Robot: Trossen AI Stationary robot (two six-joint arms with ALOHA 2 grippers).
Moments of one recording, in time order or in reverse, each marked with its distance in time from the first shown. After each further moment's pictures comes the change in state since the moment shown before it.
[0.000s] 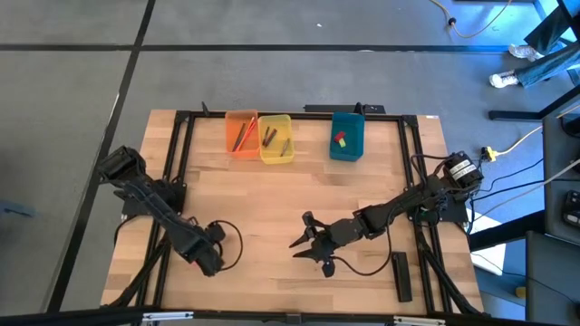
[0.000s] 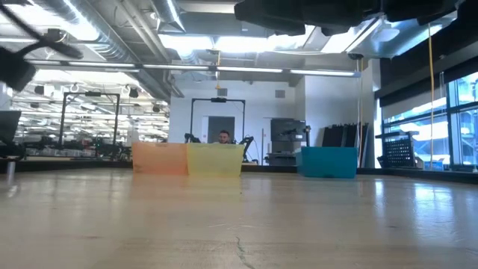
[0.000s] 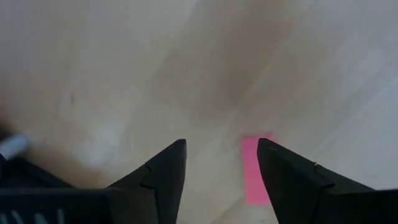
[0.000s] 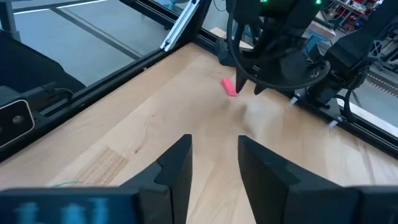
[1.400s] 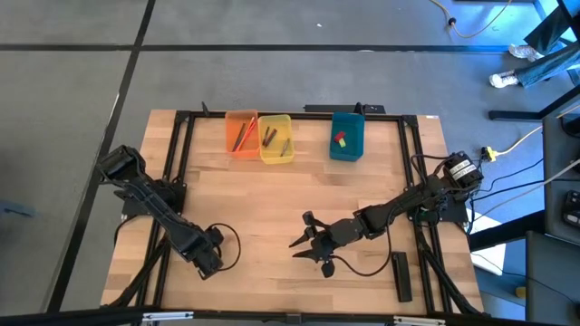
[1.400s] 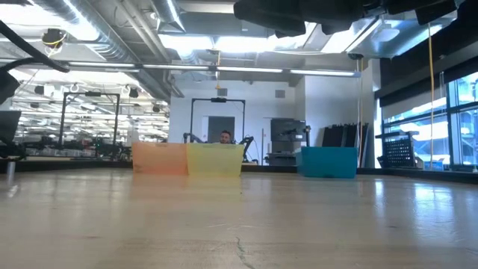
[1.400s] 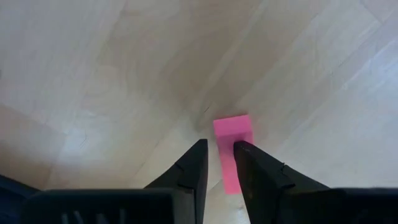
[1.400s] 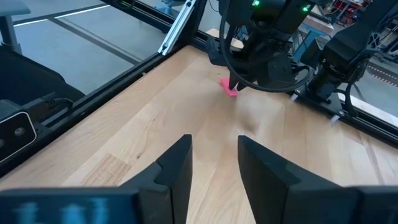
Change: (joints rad) left arm 0.005 0.003 -0.068 0.146 0.070 -0.018; right arm -0.001 0.001 0.000 0.009 0.008 0.052
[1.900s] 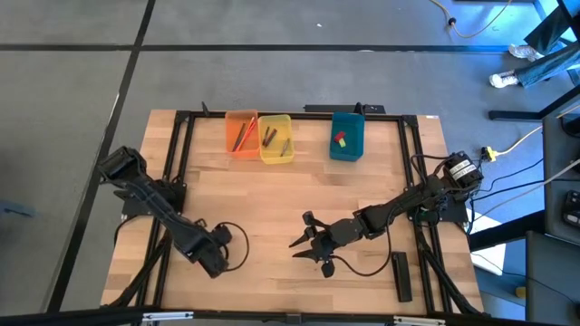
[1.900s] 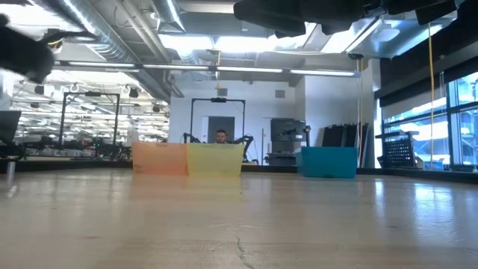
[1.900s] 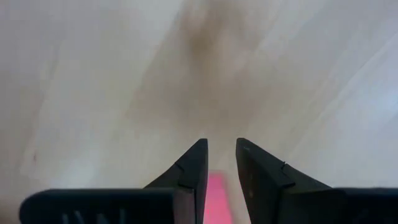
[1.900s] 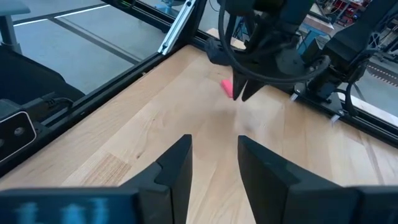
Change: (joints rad) left arm 0.023 0.002 0.081 -0.033 -0.168 0.082; right arm 0.000 0.000 0.000 0.000 0.000 0.001
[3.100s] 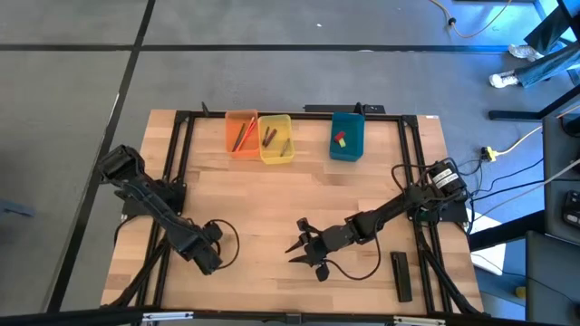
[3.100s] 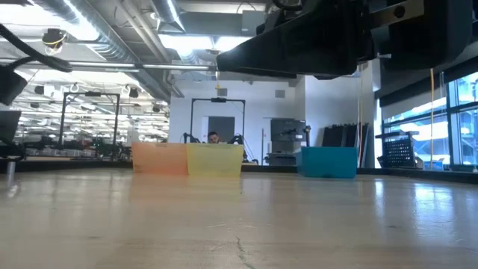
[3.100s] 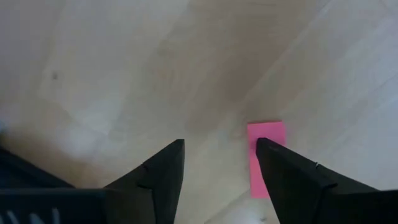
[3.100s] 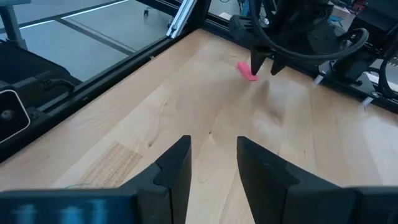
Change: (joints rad) left arm -0.051 -0.011 -0.083 -0.036 0.169 -0.140; right arm -0.002 0.162 0.001 0.140 -0.027 0.048
